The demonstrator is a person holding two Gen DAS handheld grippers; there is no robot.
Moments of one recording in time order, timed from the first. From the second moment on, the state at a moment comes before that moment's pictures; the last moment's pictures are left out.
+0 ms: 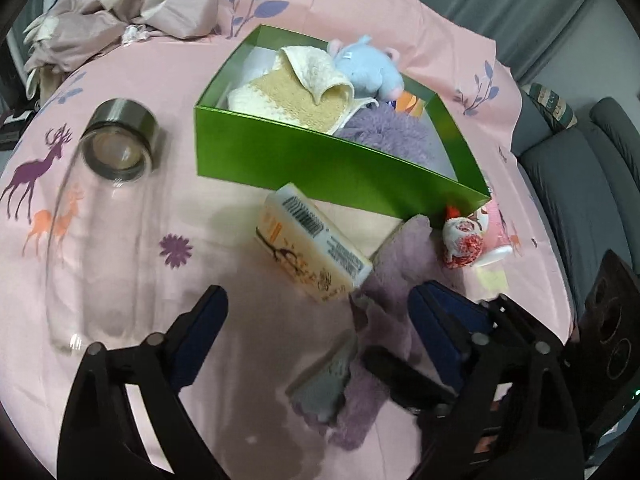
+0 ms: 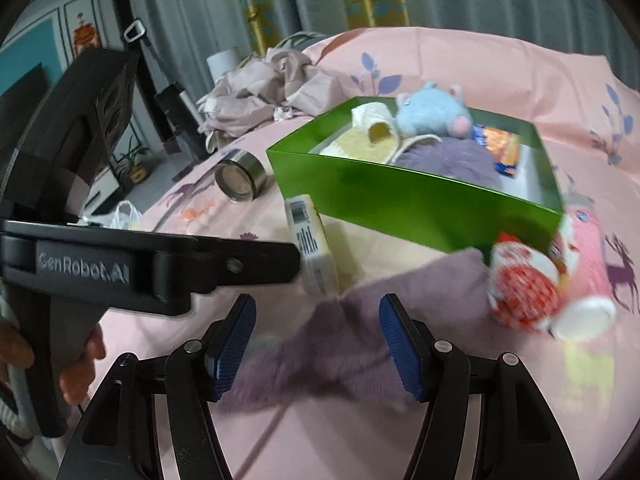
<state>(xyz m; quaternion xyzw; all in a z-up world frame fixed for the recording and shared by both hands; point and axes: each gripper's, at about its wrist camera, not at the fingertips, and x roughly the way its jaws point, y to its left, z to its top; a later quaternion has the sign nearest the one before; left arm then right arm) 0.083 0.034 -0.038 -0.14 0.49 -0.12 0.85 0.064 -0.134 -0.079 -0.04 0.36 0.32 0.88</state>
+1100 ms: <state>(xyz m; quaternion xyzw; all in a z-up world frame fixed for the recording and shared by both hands) 0.102 0.015 0.000 -0.11 0.45 -0.16 0.87 0.083 -0.121 -0.049 -0.05 0.31 0.32 0.89</state>
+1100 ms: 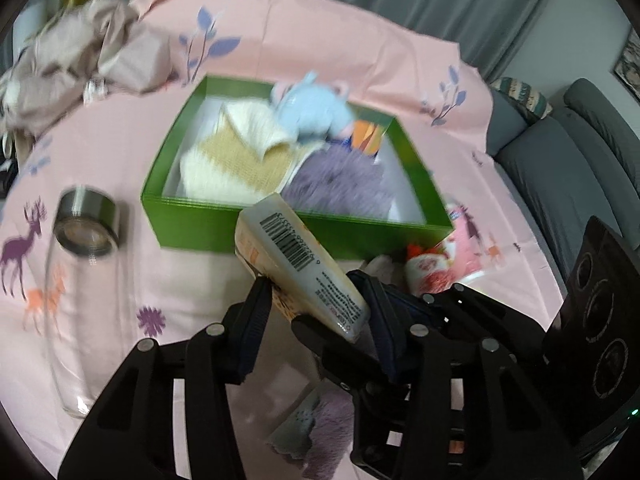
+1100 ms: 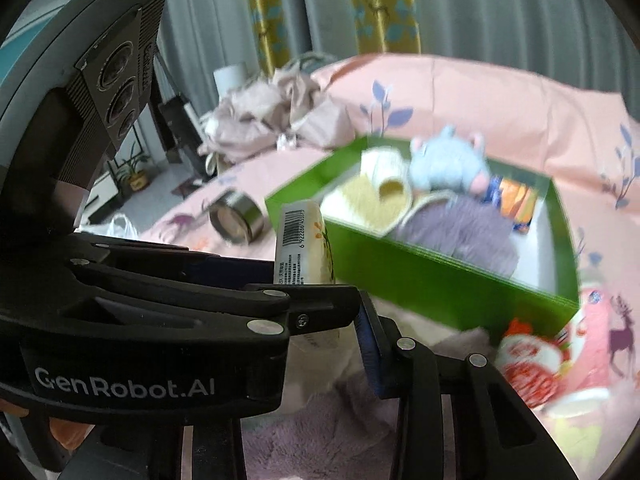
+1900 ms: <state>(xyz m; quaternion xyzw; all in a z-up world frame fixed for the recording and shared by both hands) 0.177 -0.036 0.046 -0.03 0.38 -0.19 0.91 0.154 -0.158 -0.003 -0.03 0.24 0.26 0.93</state>
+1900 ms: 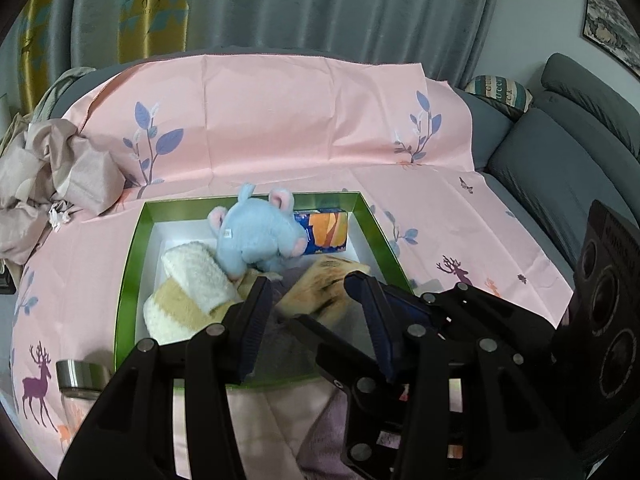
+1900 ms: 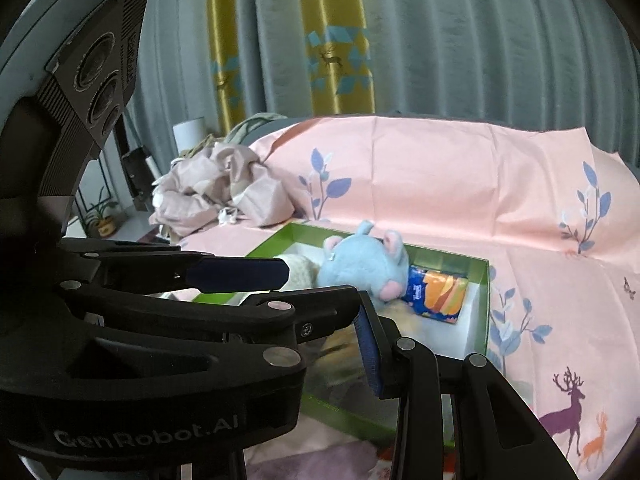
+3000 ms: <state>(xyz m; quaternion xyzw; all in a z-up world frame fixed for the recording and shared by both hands) 0.150 0.025 0.008 -0.12 0.44 -0.14 0.88 0.116 -0.224 -0.029 0.04 0.31 0.20 0.93</state>
